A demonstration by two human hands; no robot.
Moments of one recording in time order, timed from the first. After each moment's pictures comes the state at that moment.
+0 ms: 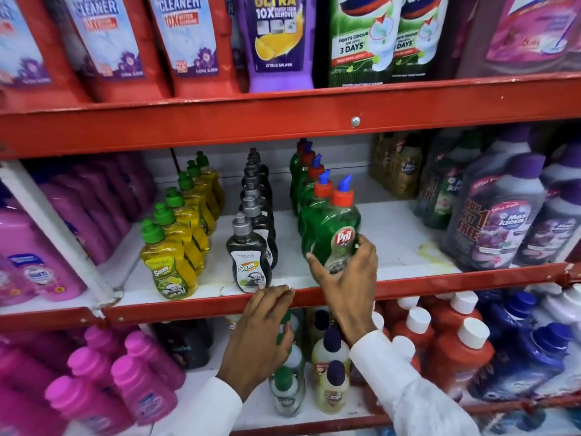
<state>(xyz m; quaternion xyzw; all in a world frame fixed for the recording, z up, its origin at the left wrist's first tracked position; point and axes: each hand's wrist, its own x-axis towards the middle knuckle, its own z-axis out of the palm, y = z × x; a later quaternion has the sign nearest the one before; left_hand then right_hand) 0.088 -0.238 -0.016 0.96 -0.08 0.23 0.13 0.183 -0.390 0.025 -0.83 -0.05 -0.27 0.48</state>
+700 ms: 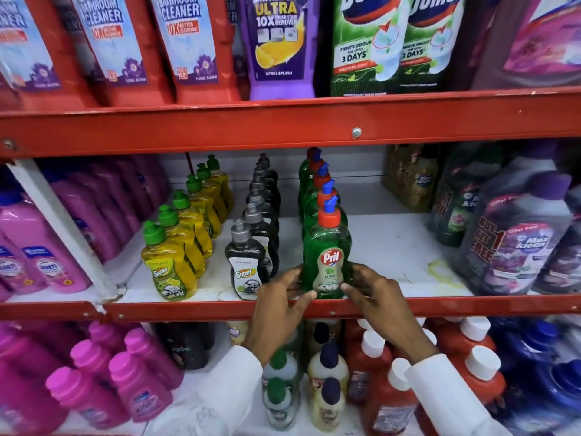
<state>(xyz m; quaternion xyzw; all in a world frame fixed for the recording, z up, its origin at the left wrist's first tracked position) 0.141 -0.270 0.018 0.88 0.01 0.23 0.41 0.220 -0.465 0.014 -0.84 -0.26 -0.05 0.47</state>
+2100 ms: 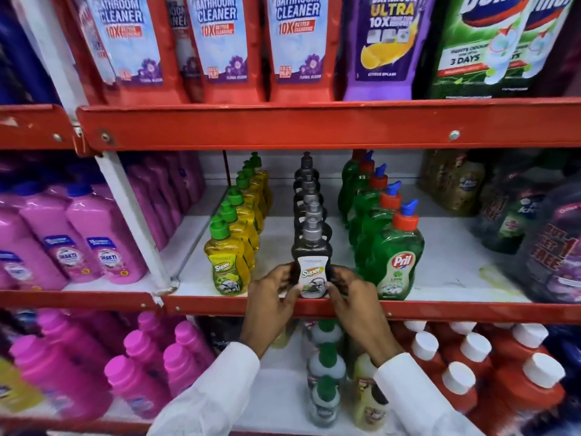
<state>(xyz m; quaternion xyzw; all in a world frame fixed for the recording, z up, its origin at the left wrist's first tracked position) 0.110 -0.166 0.011 0.86 0.03 0.31 0.41 0.166 -0.332 0.025 -0.86 -0.26 -0.08 0.43</state>
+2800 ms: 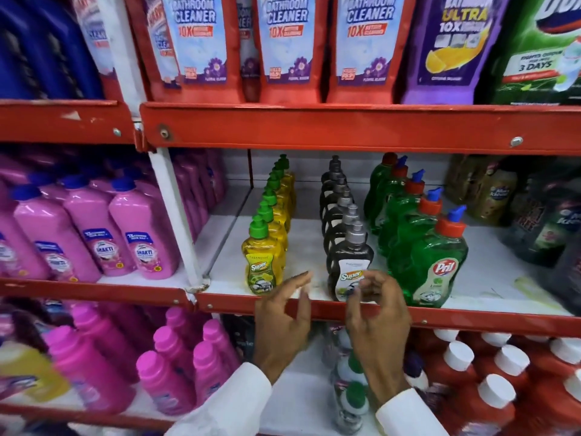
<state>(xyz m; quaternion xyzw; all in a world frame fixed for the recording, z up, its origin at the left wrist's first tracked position) 0.062 -0.149 0.017 0.79 0.04 0.43 0.43 0.103 -0.289 0.029 -0.78 -0.15 -0.28 0.54</state>
